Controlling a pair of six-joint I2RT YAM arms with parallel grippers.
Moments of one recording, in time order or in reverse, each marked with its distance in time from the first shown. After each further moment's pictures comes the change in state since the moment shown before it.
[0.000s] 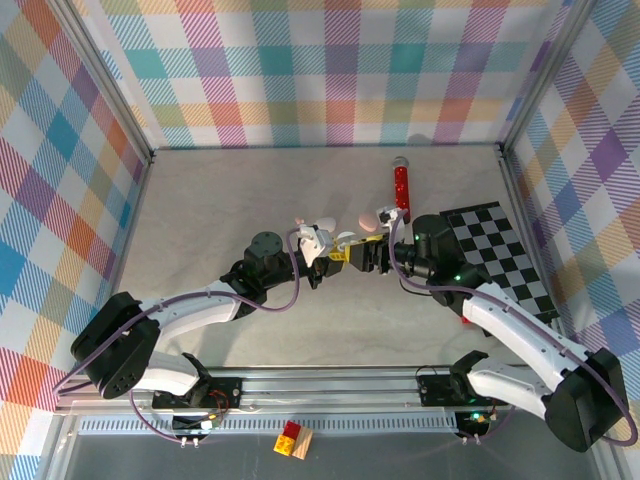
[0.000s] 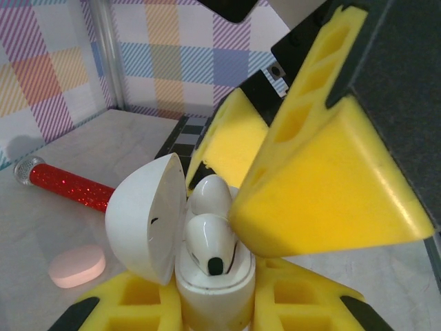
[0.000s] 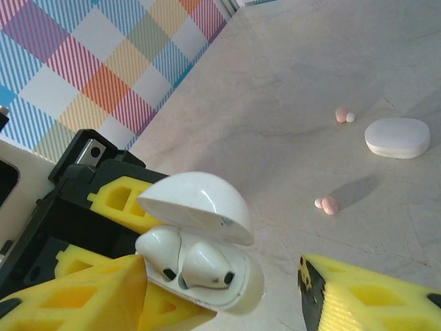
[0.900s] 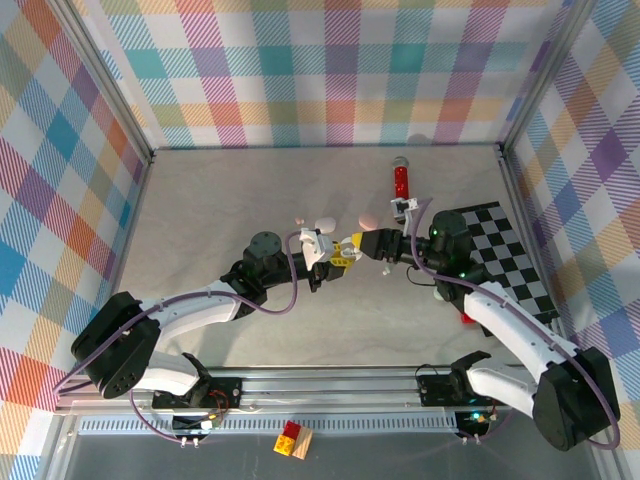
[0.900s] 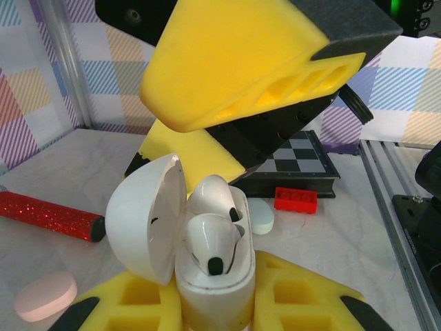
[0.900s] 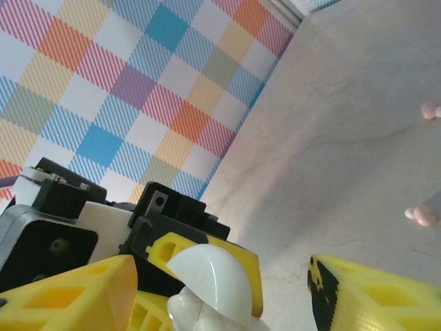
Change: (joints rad) left arm 0.000 0.001 0.000 0.029 0.110 0.027; right arm -0.156 0.031 -0.080 0.306 -0.338 0.330
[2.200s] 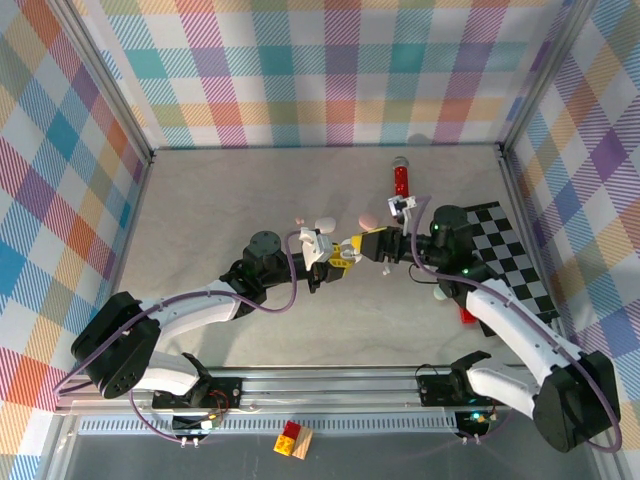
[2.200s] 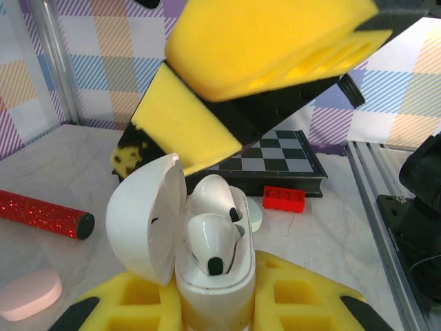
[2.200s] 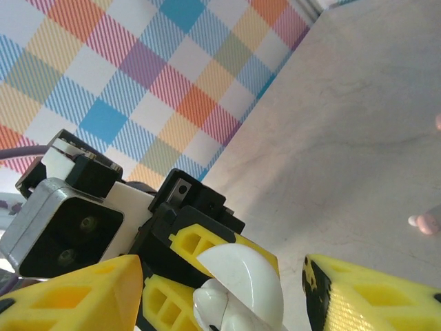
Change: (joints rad) left arm 0.008 0.000 0.000 -0.008 0.036 -0.027; right arm -0.001 0.001 0.058 -0.098 -0.059 -0.129
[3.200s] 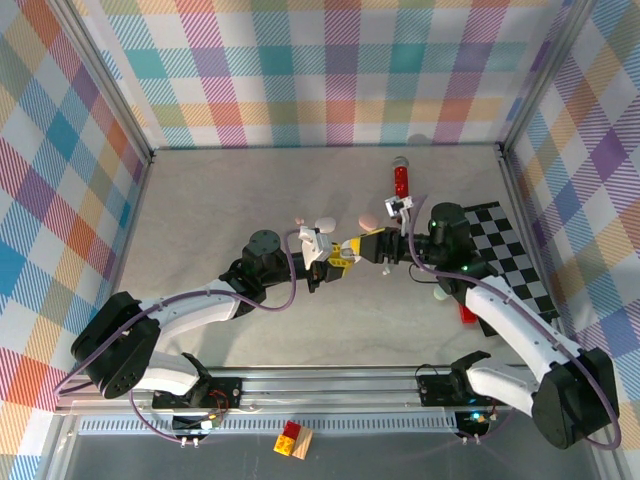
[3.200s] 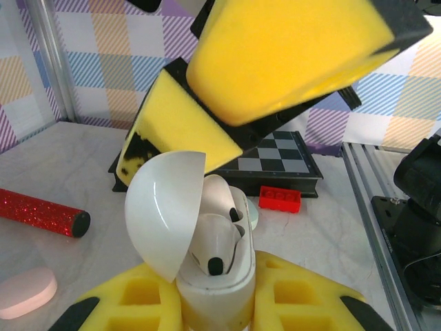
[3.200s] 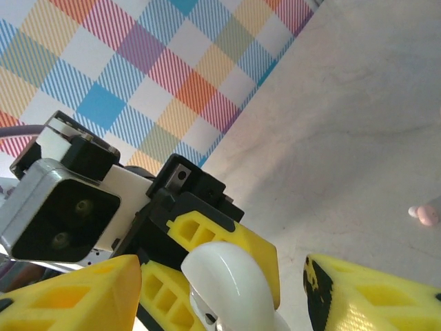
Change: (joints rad) left arm 0.008 0.000 0.004 -0.008 0.018 -0.016; right arm -0.001 0.006 0.026 -0.070 -0.022 -0.055
